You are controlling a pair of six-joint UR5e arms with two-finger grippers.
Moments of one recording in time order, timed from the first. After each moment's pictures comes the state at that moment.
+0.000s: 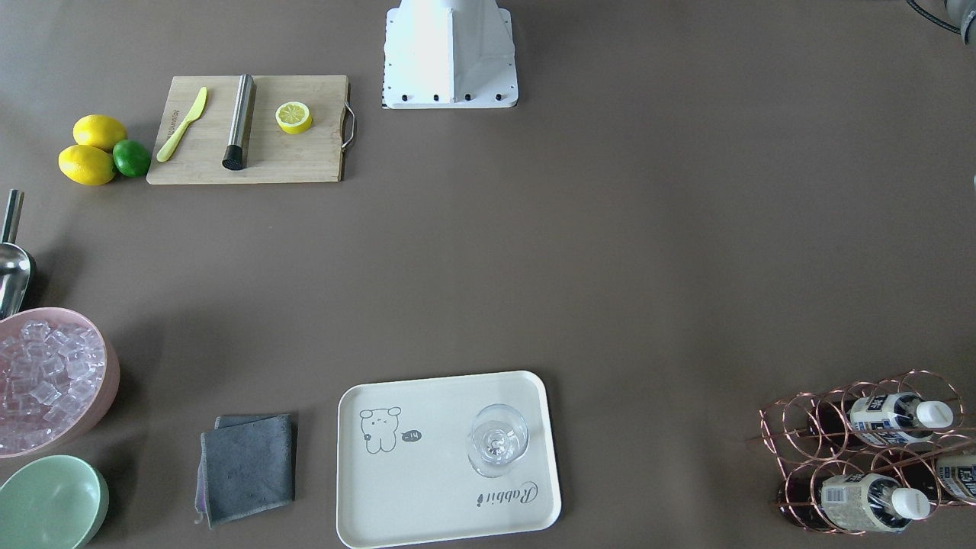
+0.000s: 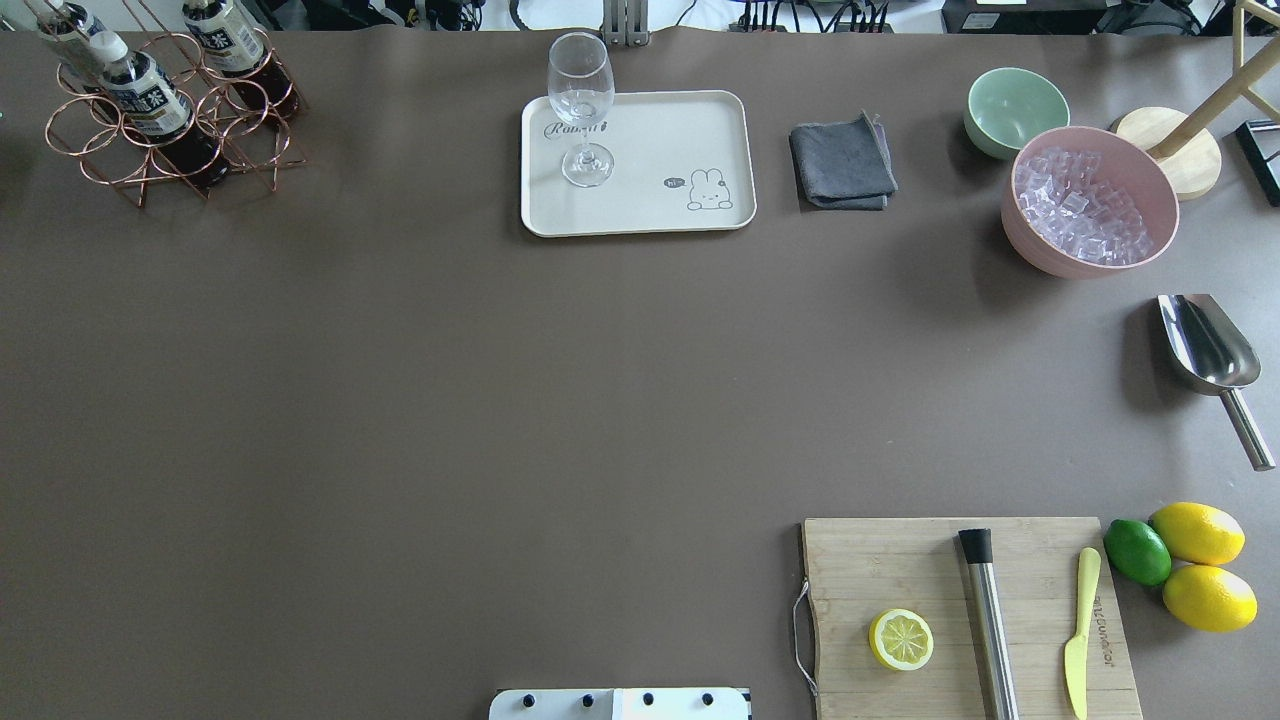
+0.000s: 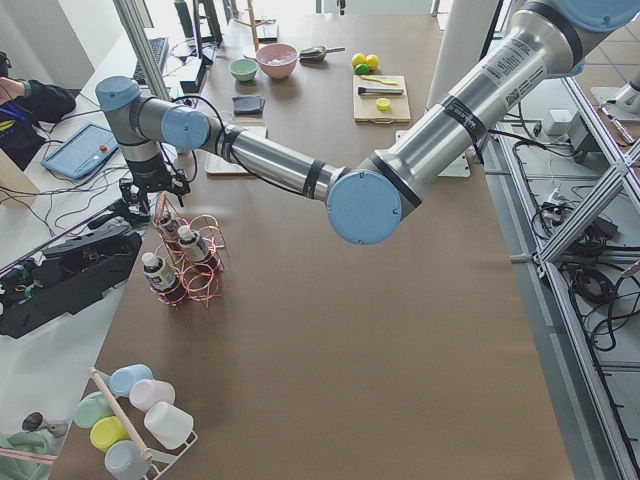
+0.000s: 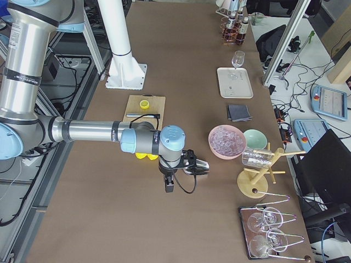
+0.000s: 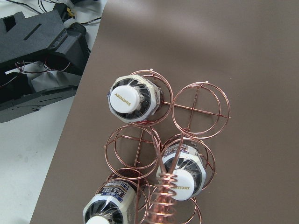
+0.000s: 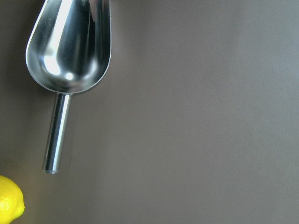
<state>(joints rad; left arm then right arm) -1.41 -2.35 -1.16 -1.45 -2.28 0.92 1.50 -1.85 1.84 -1.61 2.27 -0.18</state>
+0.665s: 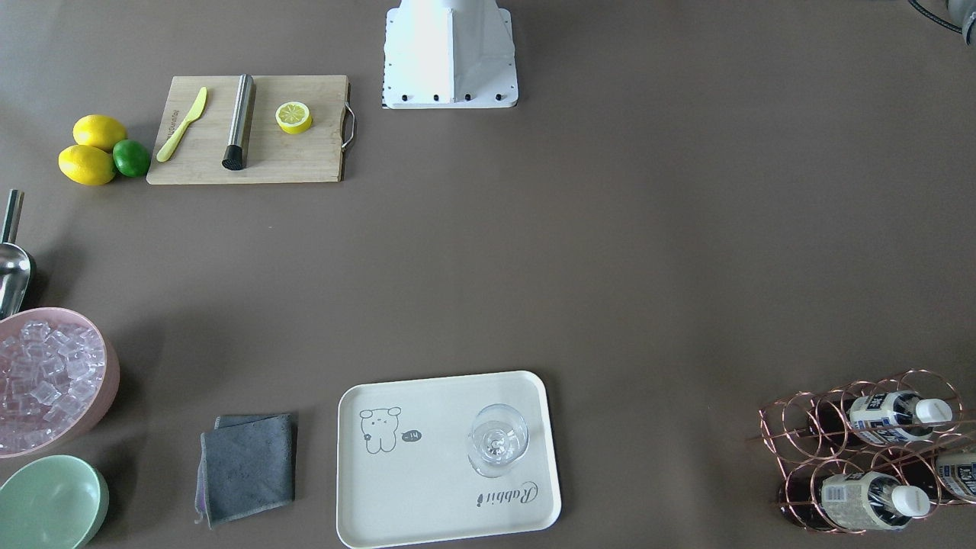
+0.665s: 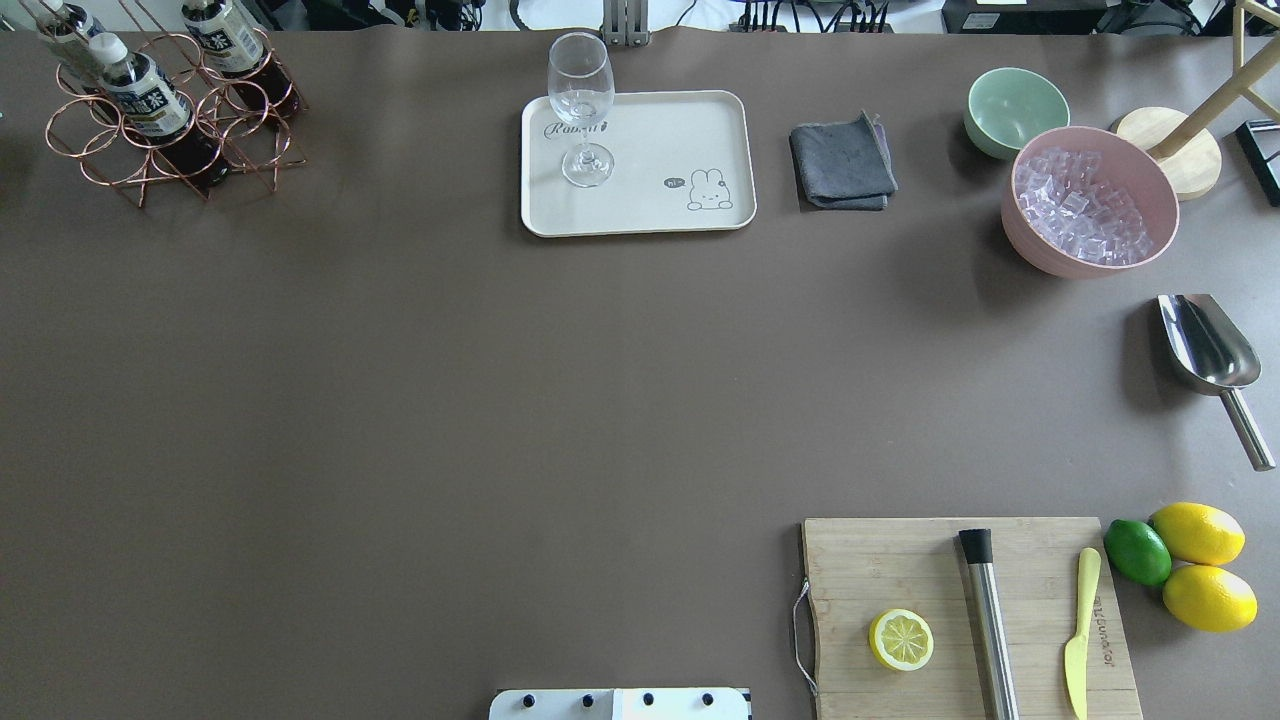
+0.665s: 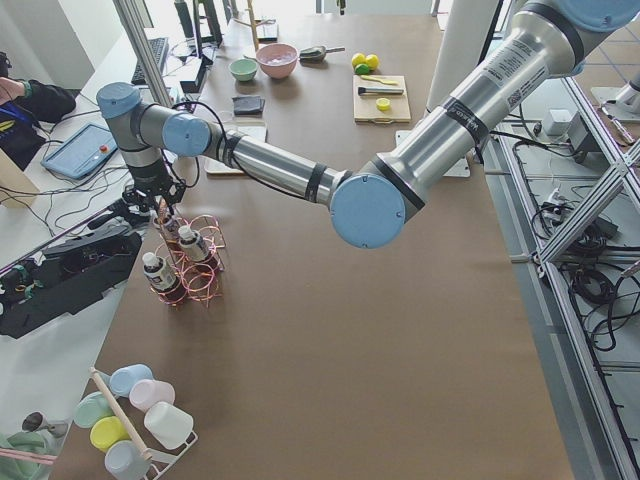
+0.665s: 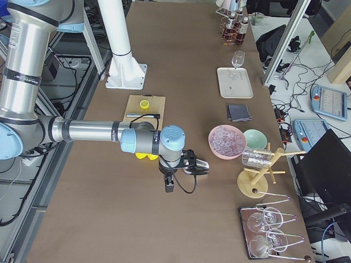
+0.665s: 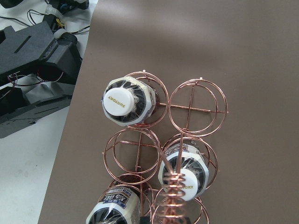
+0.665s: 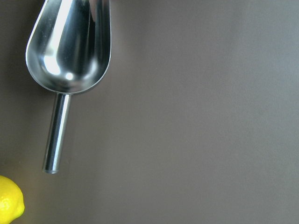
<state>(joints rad) -1.41 -2.33 -1.16 -1.49 -2.31 0.99 1.50 -1.85 1.84 -1.61 2.27 -0.18</state>
